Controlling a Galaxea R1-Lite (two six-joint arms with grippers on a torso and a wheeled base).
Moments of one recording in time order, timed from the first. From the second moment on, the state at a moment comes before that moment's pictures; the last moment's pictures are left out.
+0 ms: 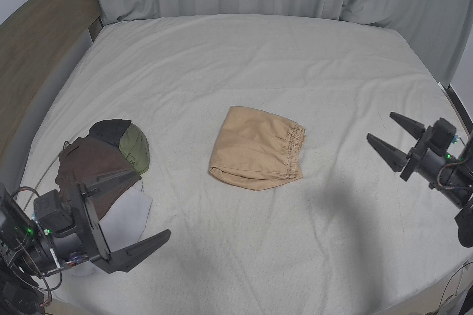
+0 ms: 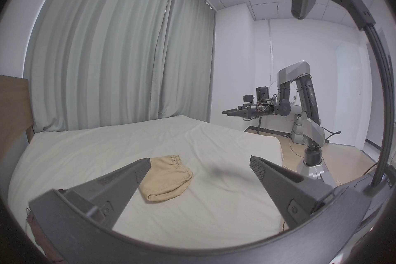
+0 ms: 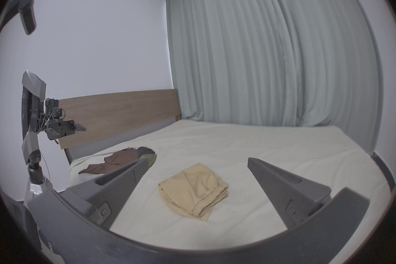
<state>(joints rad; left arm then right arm) -0.40 1.46 -0.03 -1.51 -0.54 0.14 0.16 1.58 -0.32 -1.38 0.45 -0.02</state>
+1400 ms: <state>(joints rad) -0.07 0.14 -0.02 -0.14 -0.24 0.14 0.02 0.09 -0.02 -0.12 0.17 0.00</state>
